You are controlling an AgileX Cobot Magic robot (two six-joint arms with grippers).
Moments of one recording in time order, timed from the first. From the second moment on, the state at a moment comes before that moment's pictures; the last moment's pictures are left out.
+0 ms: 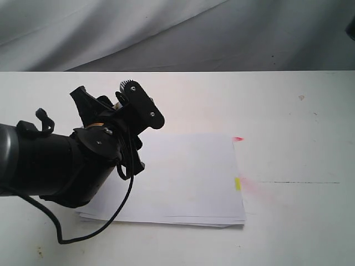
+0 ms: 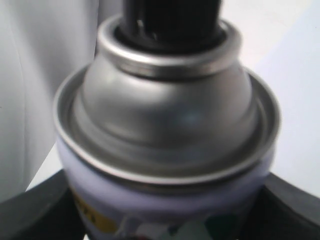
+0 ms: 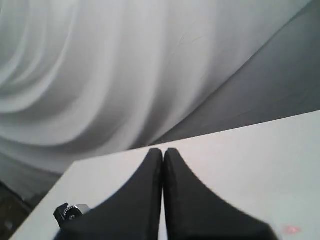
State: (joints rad) left arm -0.83 1.80 -0.87 -1.50 -0.71 1.89; right arm 0.16 0.81 -0.67 1.29 0.32 -0.77
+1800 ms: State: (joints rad) left arm -0.83 1.85 -0.87 -1.50 -0.73 1.91; right arm 0.35 1.98 -1.57 0.98 1.03 -0.95
